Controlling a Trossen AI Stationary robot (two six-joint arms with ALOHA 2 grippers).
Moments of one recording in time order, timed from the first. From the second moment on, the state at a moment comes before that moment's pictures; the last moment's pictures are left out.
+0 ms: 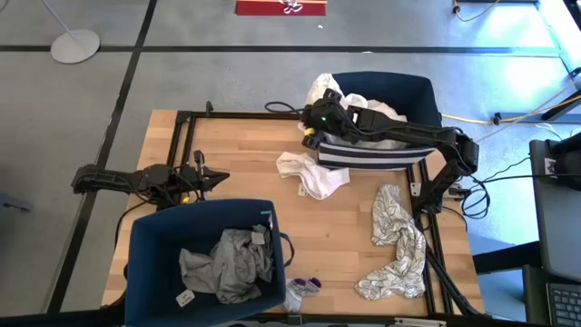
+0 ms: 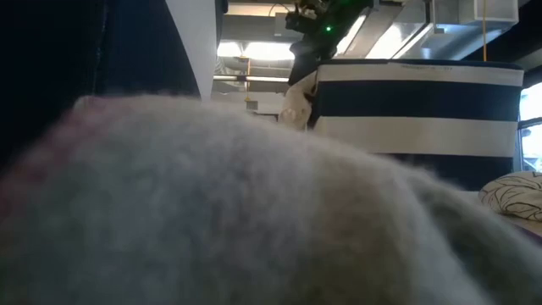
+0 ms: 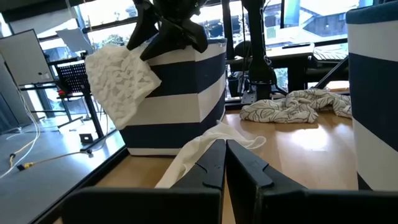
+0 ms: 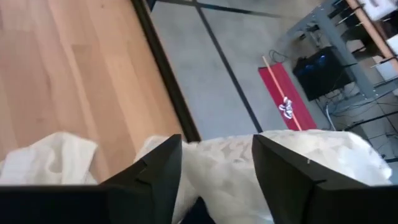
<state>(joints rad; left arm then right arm) -0.10 0.04 0.02 0.06 -0.36 0.17 -0.31 1.68 1.53 -0.54 0.46 -0.29</state>
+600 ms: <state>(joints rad) -0.10 0.04 0.02 0.06 -0.36 0.18 -0.33 1.68 1.69 -0.86 0.44 -0.27</state>
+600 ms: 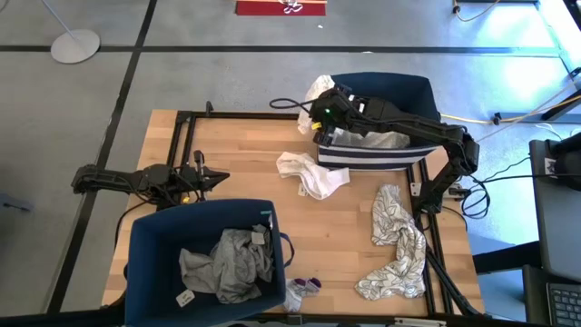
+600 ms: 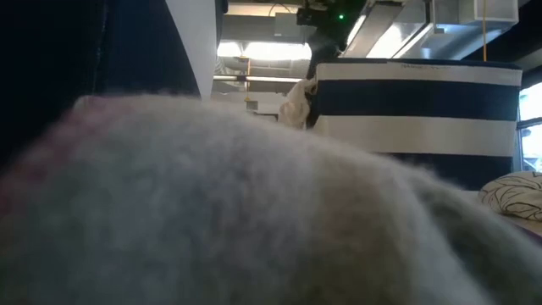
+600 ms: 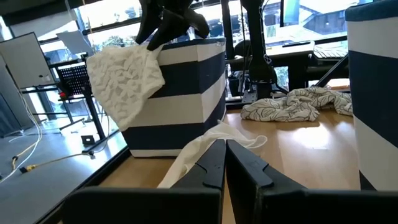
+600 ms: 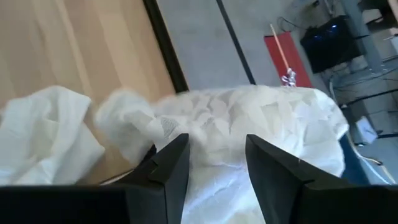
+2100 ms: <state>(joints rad) -0.10 0.04 0.02 0.06 -0.36 0.16 -0.34 1.68 2.17 -1.24 1.05 -0.28</state>
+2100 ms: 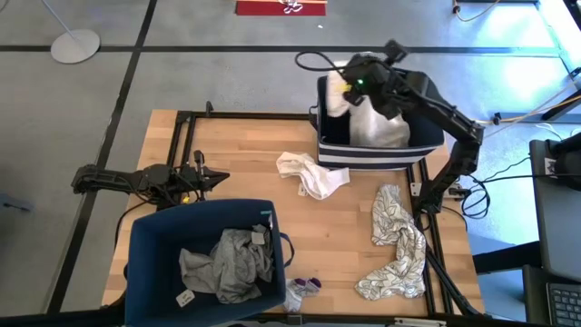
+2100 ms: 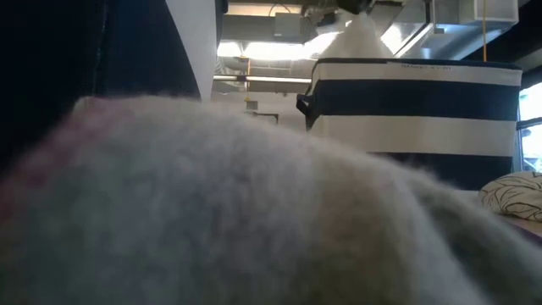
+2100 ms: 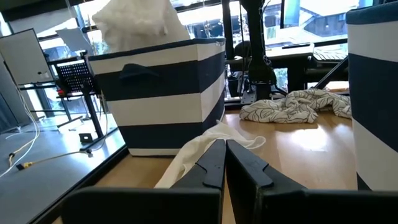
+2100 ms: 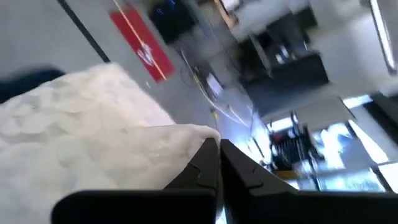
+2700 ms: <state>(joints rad) -0.10 0.04 0.02 0.06 -0.36 0.15 -0.47 1.61 1.54 -1.41 0.84 0.18</state>
